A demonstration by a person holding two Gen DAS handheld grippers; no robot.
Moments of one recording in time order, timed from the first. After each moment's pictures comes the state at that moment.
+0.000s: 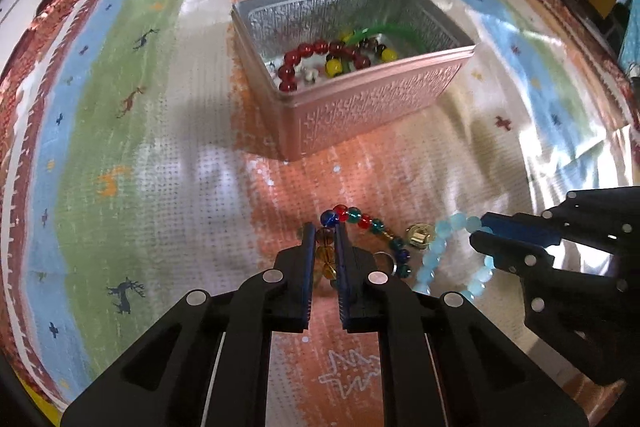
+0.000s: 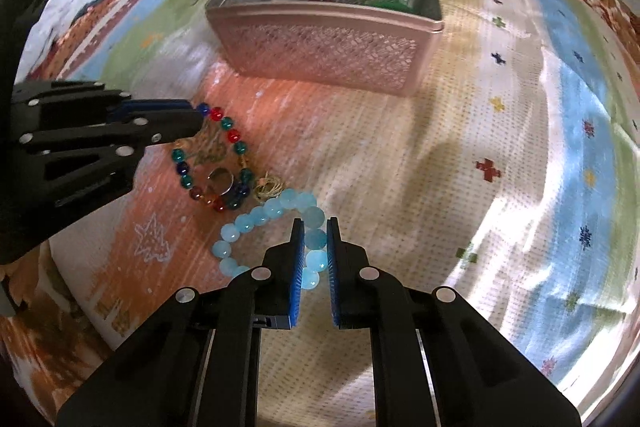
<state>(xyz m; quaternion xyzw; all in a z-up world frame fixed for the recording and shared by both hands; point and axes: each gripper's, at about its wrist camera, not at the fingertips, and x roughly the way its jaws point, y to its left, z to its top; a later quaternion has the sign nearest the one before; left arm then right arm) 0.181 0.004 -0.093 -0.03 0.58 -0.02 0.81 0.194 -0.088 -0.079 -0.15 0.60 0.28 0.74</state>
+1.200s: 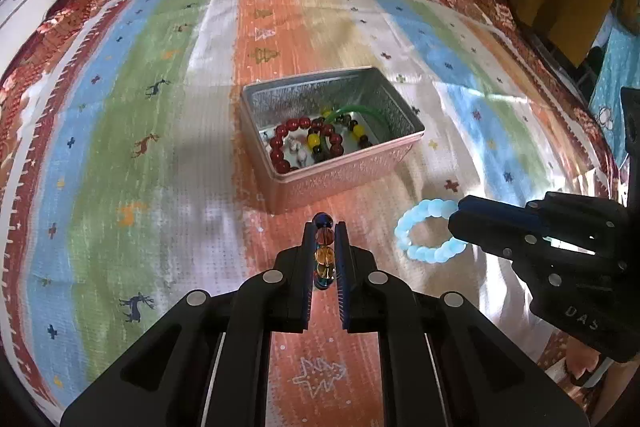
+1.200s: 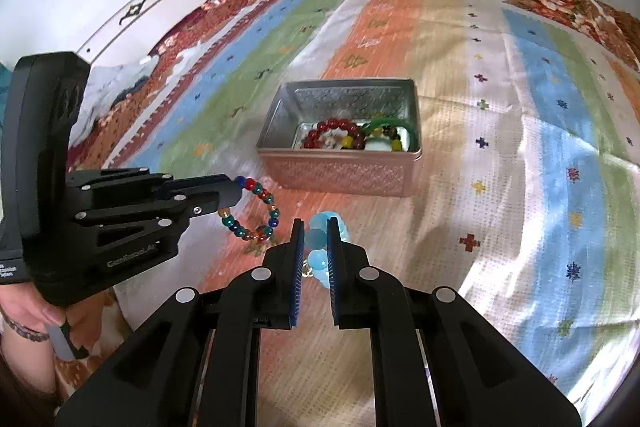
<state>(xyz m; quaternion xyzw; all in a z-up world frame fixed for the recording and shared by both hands) 0.174 0.021 -0.031 -0.09 0.51 -0.04 0.86 0.207 -0.099 -0.005 -0.04 0.51 0.32 0.80</state>
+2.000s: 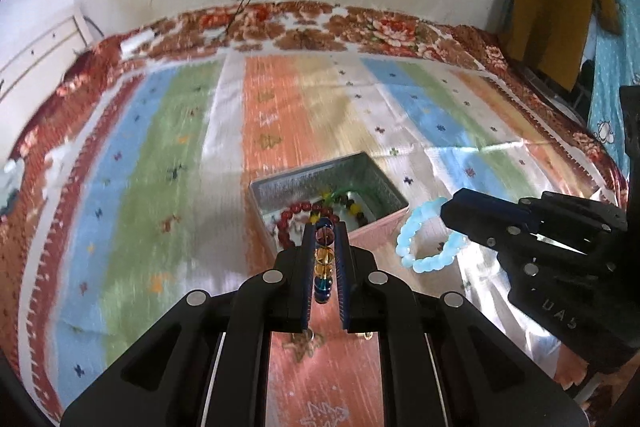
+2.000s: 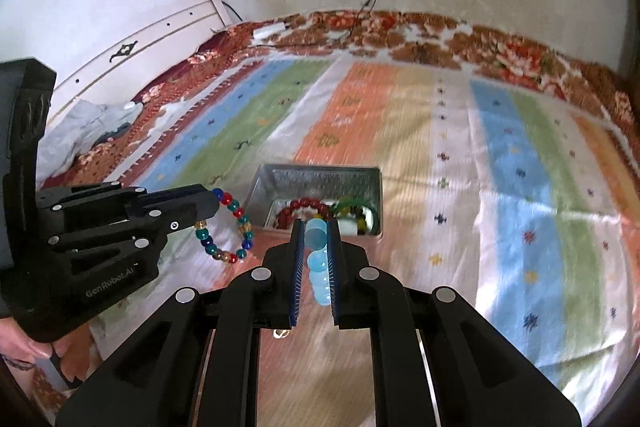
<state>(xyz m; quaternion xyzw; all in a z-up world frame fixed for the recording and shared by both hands) 0.171 0.006 0.013 -0.04 0.39 -0.02 0.92 0.208 -0.100 0.027 -0.06 0.39 0.28 0.87</state>
